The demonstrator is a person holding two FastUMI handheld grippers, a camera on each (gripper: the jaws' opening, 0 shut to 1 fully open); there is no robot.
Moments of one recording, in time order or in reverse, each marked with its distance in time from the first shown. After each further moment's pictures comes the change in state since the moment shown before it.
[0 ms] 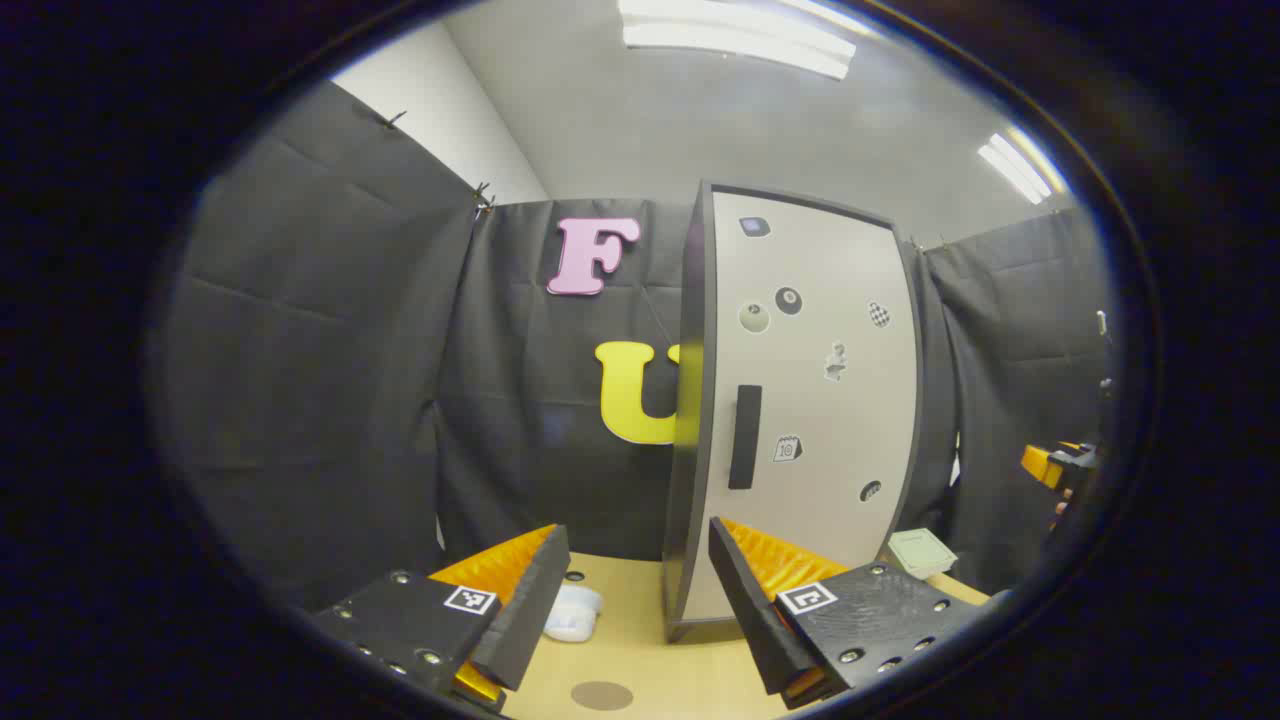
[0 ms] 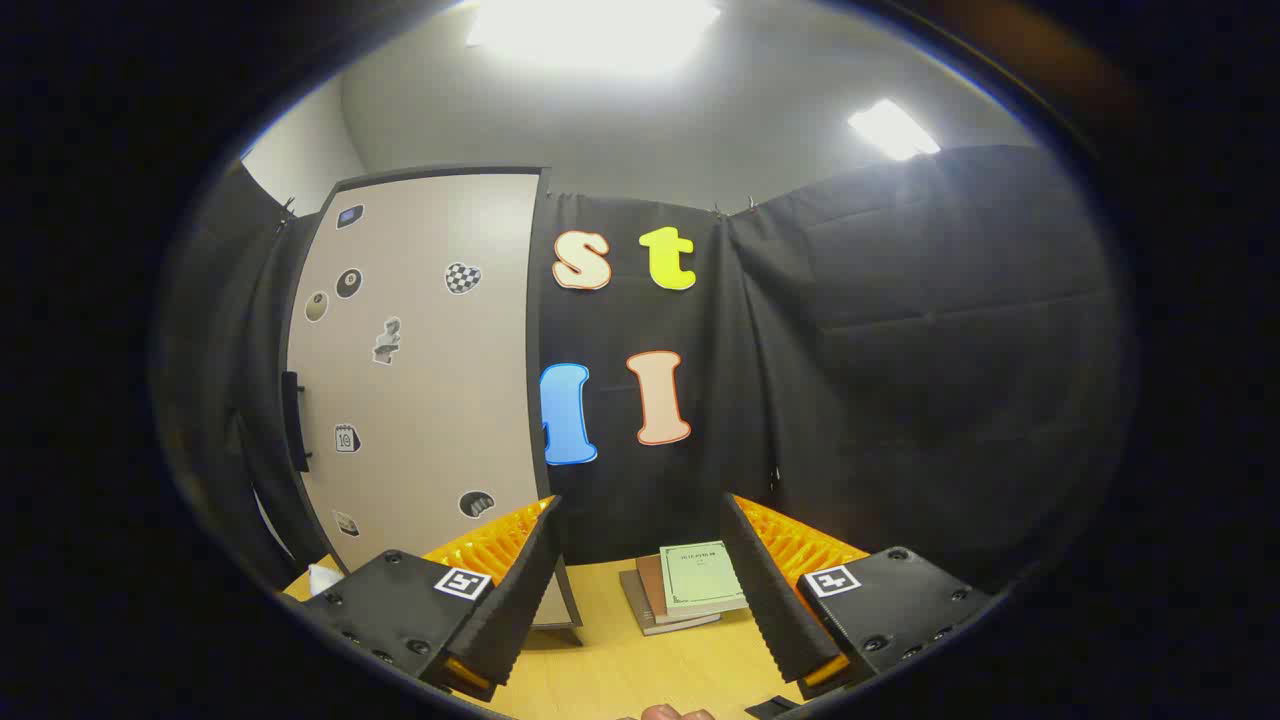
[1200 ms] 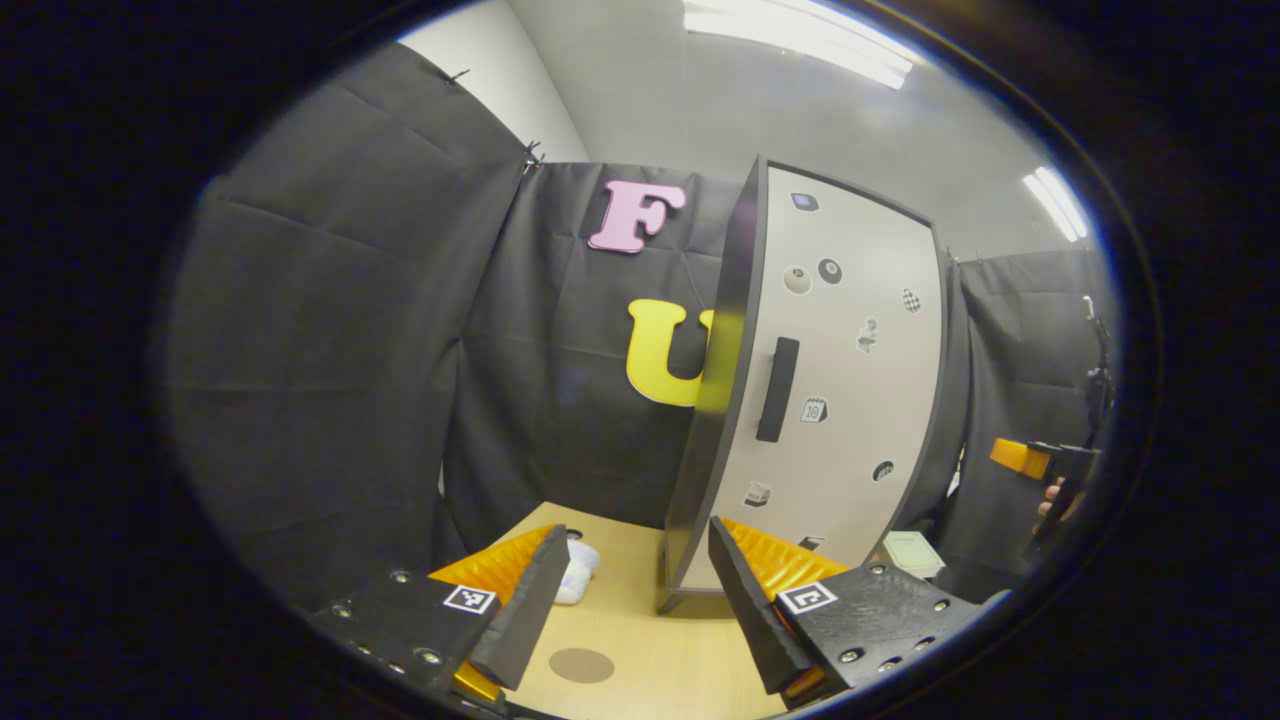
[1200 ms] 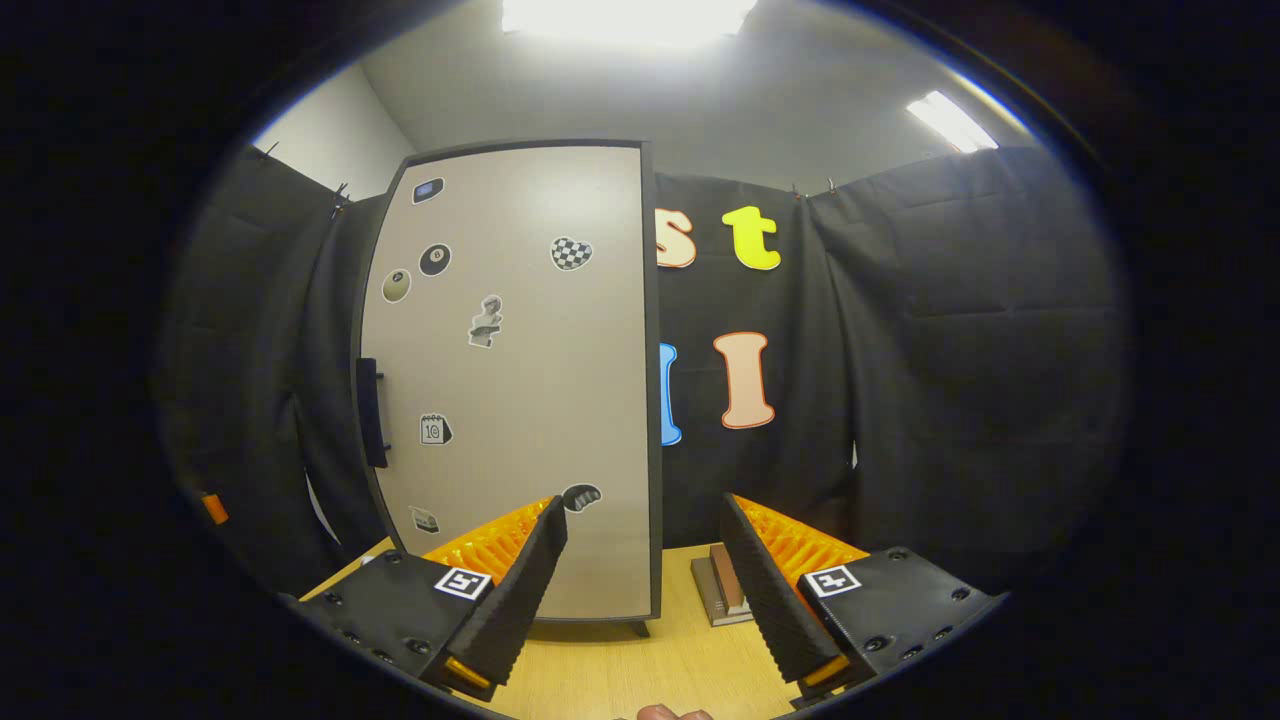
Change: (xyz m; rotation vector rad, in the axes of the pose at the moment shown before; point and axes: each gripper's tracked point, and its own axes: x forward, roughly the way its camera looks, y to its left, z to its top) left arm -0.024 0.024 -0.070 -0.128 0.091 0.059; right arm 0.014 0.096 0.000 -0.010 0.076 0.178
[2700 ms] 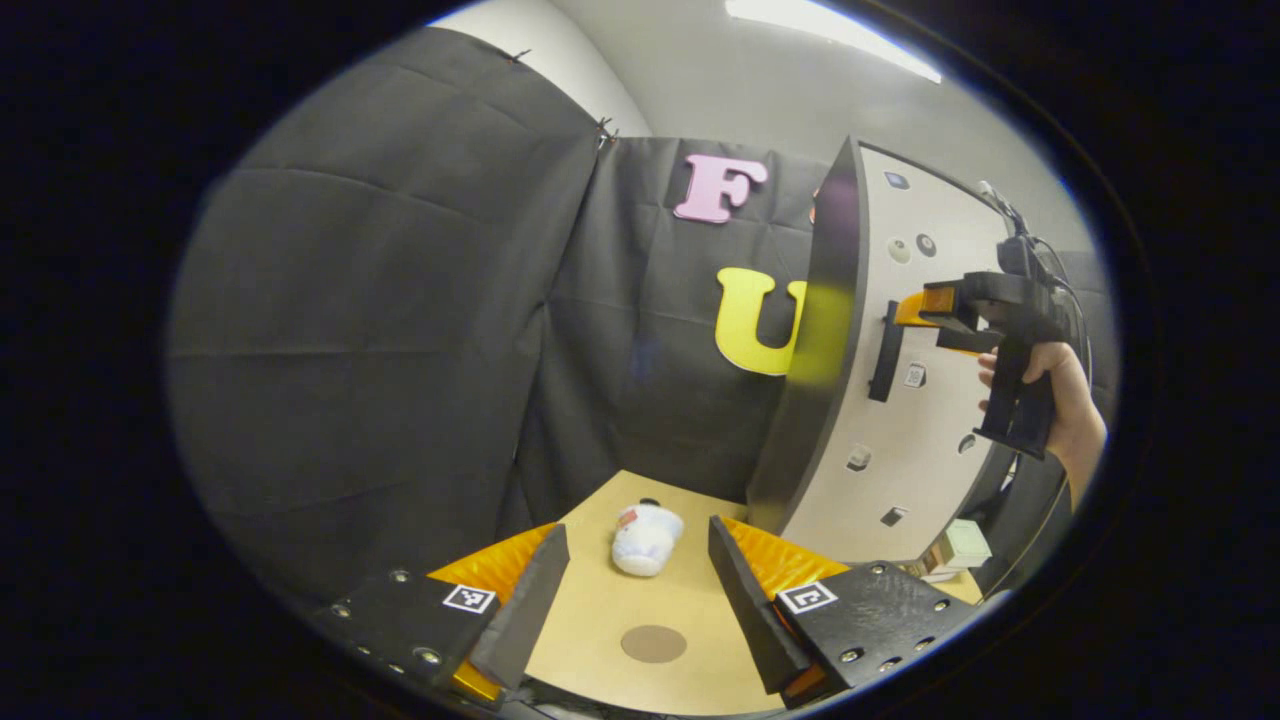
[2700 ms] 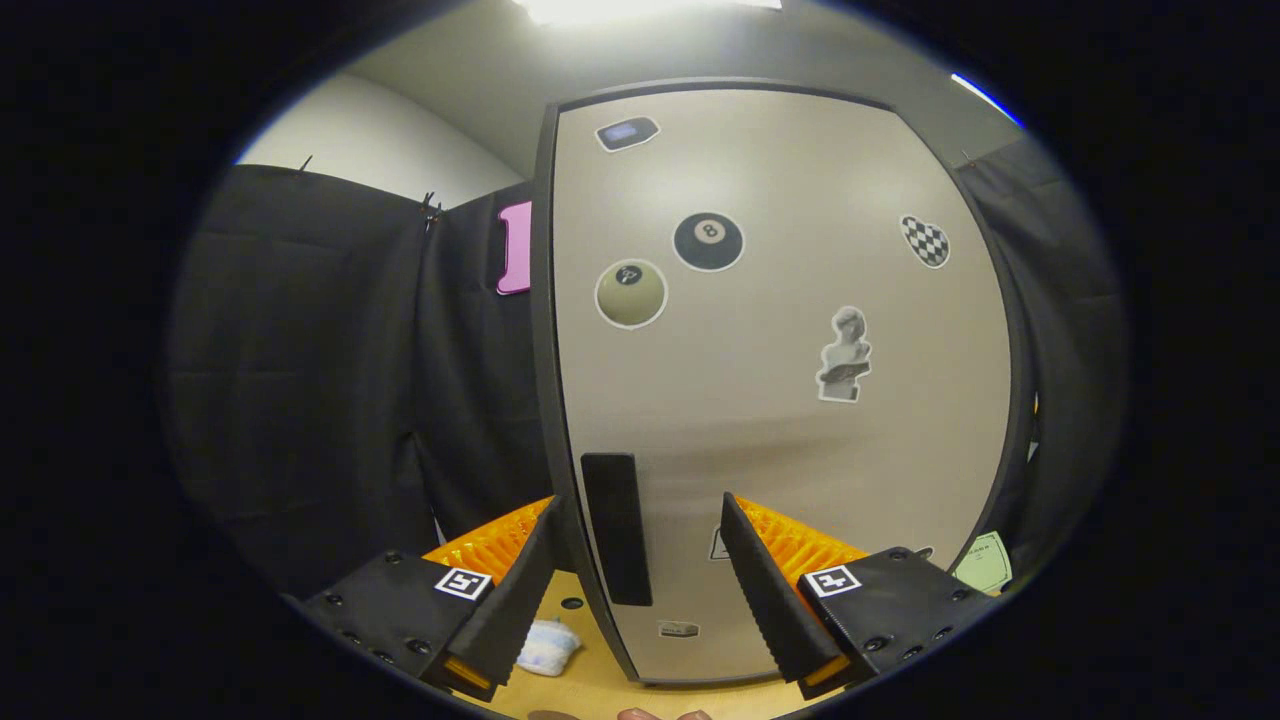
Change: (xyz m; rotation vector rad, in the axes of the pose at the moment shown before) left arm -0.017 0.109 -0.041 -0.031 0.076 0.212; right arm 0.106 0.289 0.039 0.043 0.032 0.364
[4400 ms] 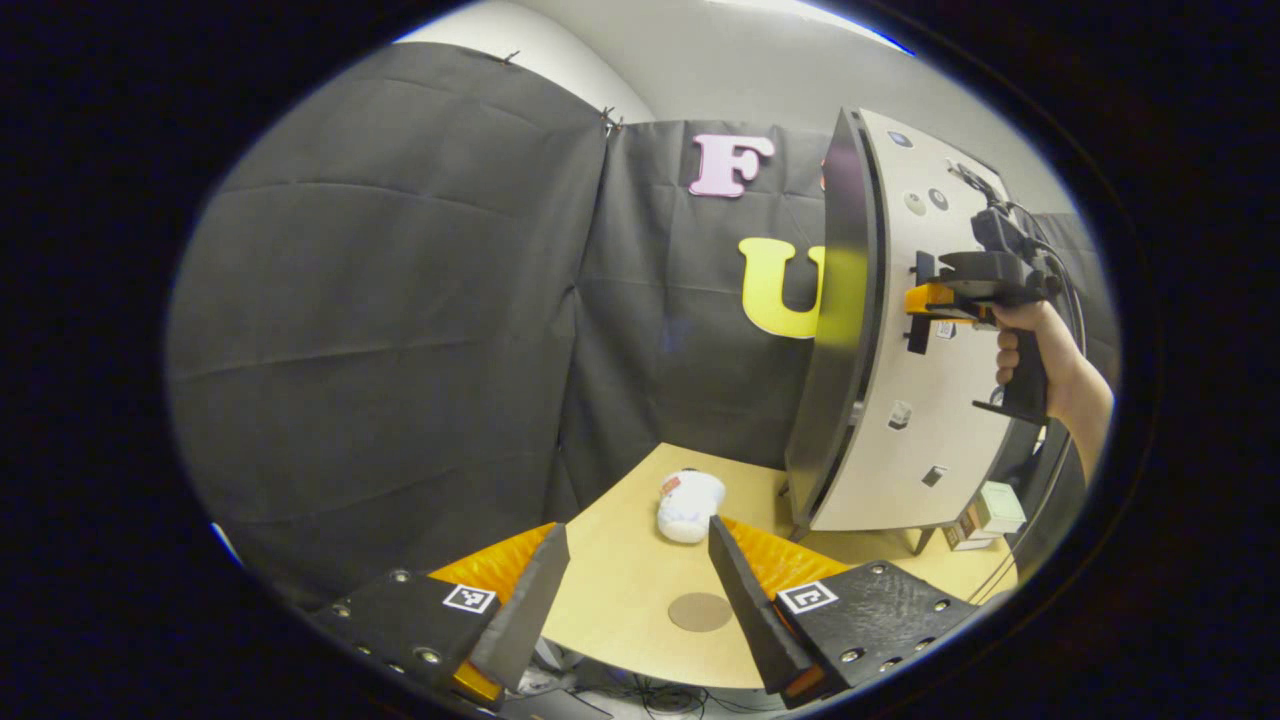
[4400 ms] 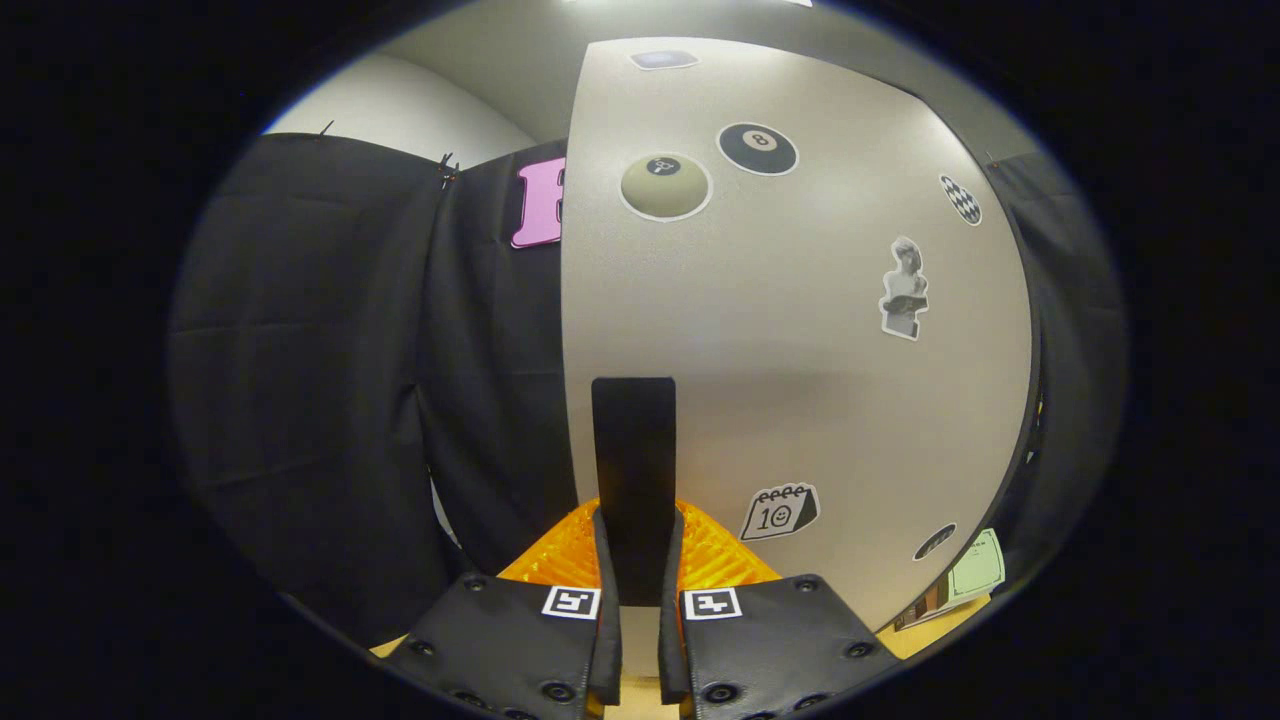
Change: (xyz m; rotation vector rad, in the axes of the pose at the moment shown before) left arm -0.022 0.012 -0.030 0.080 0.057 0.078; right arm 0.003 0.009 -0.041 -0.057 0.077 0.034
